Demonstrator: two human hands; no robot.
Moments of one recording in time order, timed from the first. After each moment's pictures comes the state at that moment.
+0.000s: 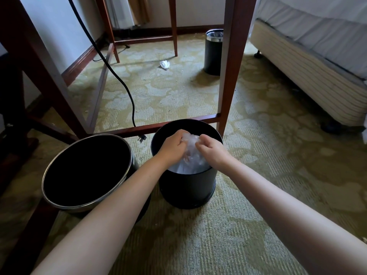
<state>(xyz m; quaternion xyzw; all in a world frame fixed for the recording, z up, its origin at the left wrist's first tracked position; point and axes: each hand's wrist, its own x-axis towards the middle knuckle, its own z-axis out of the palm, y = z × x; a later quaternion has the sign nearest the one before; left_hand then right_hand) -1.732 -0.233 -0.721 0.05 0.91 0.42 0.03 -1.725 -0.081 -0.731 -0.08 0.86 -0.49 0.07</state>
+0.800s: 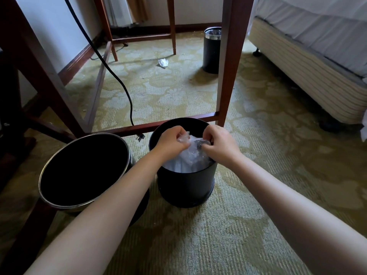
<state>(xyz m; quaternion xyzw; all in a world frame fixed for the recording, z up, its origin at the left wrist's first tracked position) -1.733 -0.229 -0.706 0.02 0.91 0.42 0.03 -1.728 -0.062 -0.719 -0.10 0.94 -0.33 -0.06</state>
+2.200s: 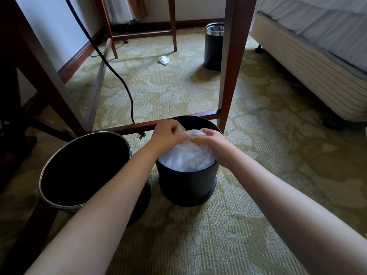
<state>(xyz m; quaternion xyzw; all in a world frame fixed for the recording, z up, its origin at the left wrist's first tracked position) -1.741 -0.248 -0.697 0.04 0.91 0.41 -0.01 -1.734 -0.084 -0.719 -0.01 0.71 -0.68 0.17</state>
